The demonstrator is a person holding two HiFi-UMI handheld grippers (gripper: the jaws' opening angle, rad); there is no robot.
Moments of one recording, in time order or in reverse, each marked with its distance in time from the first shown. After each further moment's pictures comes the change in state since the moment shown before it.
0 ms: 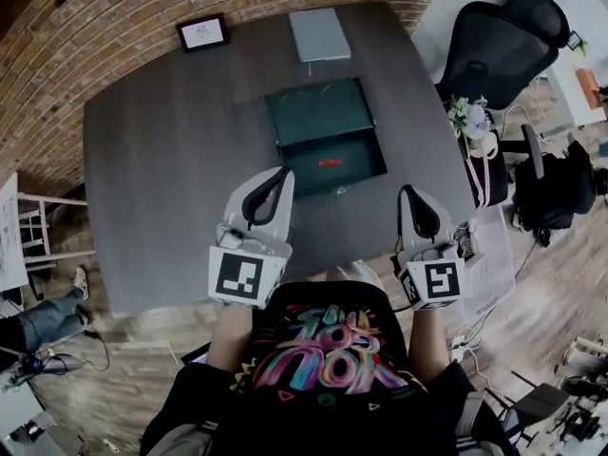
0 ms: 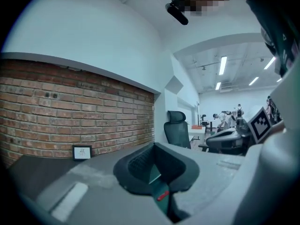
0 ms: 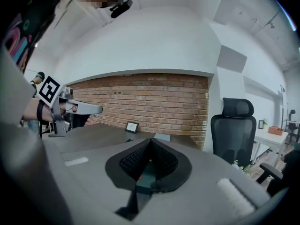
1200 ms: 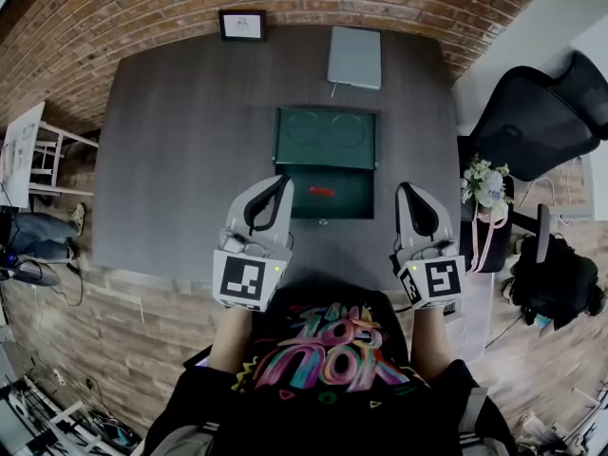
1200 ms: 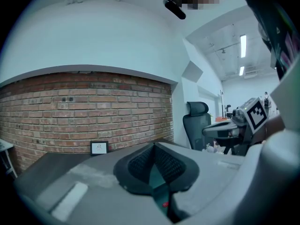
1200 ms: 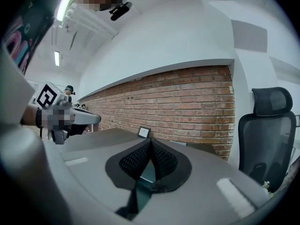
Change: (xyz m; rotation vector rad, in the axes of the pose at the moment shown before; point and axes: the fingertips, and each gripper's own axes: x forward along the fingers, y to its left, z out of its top) left arm 0.050 -0.004 -0.006 -0.016 0.071 0.301; right arm 0.087 -0.058 0.020 -0.017 -0.052 0.331
